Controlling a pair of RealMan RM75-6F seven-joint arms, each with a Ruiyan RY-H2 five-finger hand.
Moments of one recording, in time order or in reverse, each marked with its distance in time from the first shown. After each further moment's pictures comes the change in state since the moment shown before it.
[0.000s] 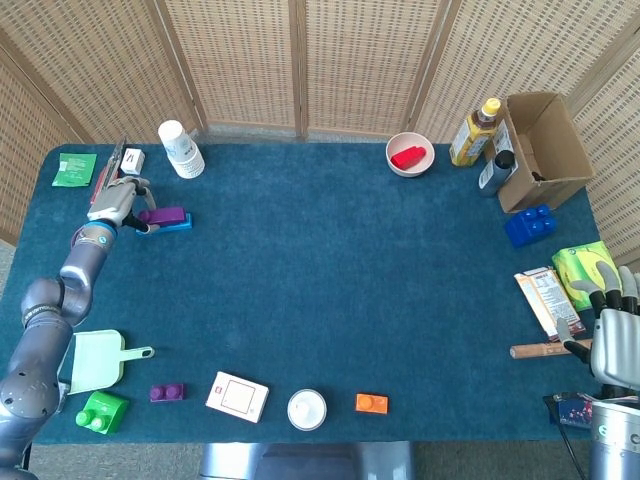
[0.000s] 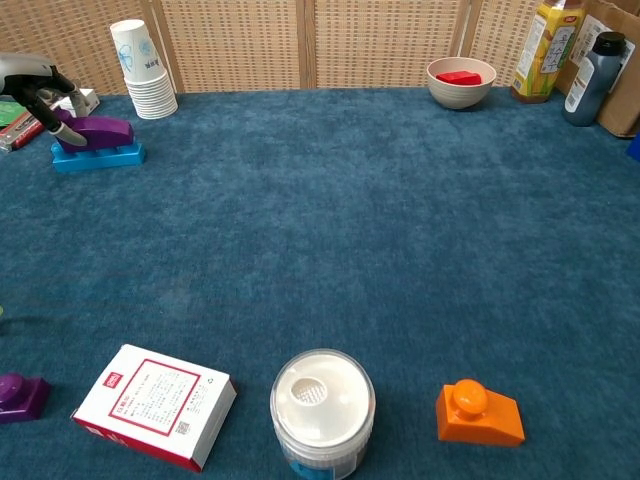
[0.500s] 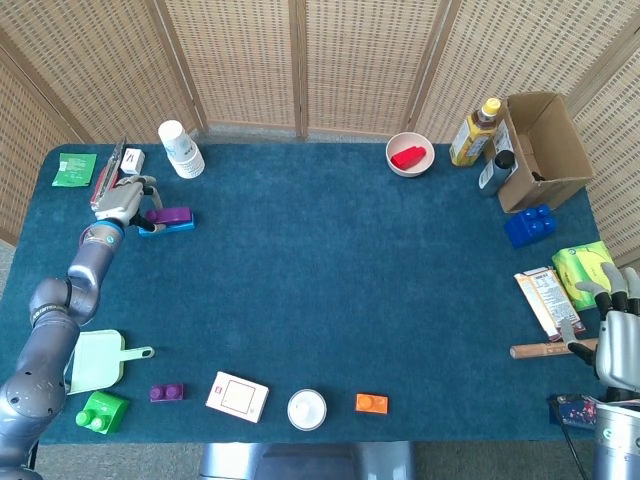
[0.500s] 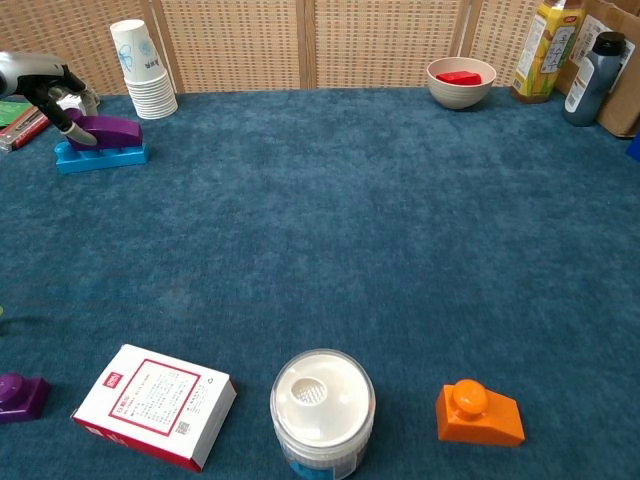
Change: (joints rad) left arm -0.011 -0.017 -0.023 0.004 -0.017 0.009 0.053; right arm -0.012 0.011 -0.002 -0.009 -0.002 0.009 0.013
